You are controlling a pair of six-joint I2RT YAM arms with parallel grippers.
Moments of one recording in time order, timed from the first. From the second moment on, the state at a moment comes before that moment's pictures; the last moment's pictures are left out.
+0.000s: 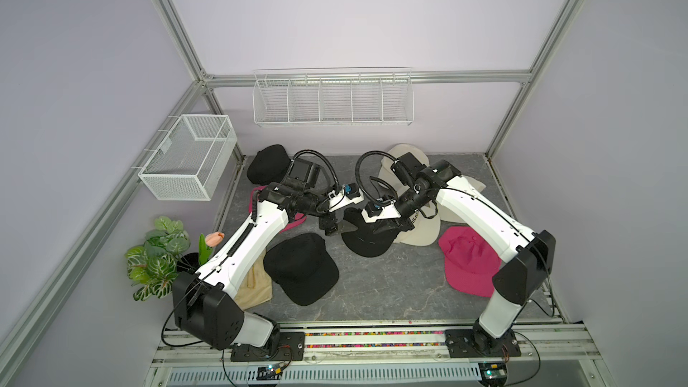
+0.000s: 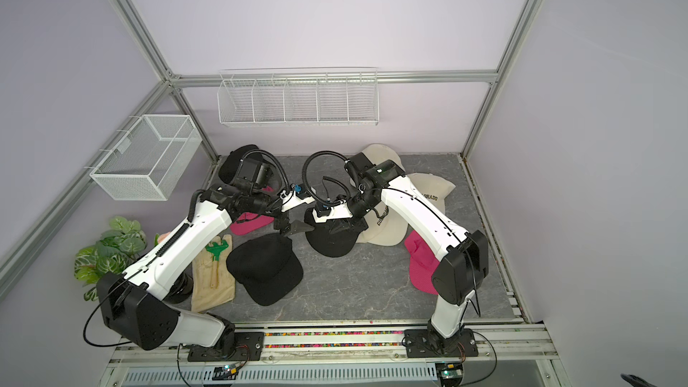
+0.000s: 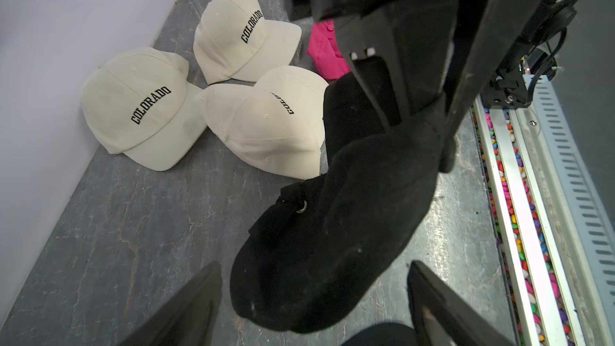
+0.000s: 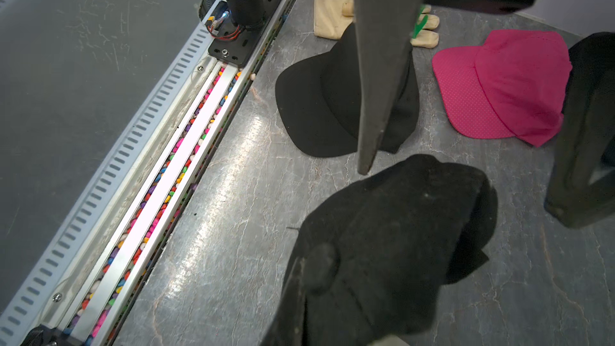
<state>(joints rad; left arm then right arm) -0.47 1.45 1.37 -0.87 0.71 0.89 0.64 1.77 1.79 -1.33 -0.71 -1.27</state>
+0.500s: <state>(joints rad) -0.45 1.51 1.46 -1.09 0.78 1.05 0.66 1.78 1.83 -1.35 -0.66 -1.29</state>
